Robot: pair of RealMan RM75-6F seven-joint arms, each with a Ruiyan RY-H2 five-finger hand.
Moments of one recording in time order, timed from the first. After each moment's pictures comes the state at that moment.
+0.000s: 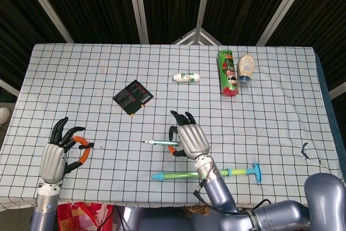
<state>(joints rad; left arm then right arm) -0.19 -1.62 -0.07 -1.38 1.71 1.69 -0.12 0.87 -1.67 0.23 -1.98 -0.72 1.39 -0.64</state>
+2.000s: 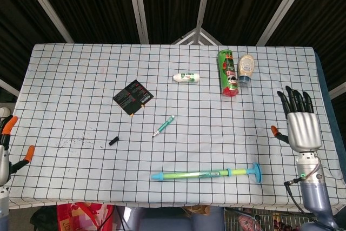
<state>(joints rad) -0.06 -1.29 -0.10 -1.58 1.46 1.69 -0.02 0.42 -1.11 0.10 -1.83 -1.18 1.50 -0.35</state>
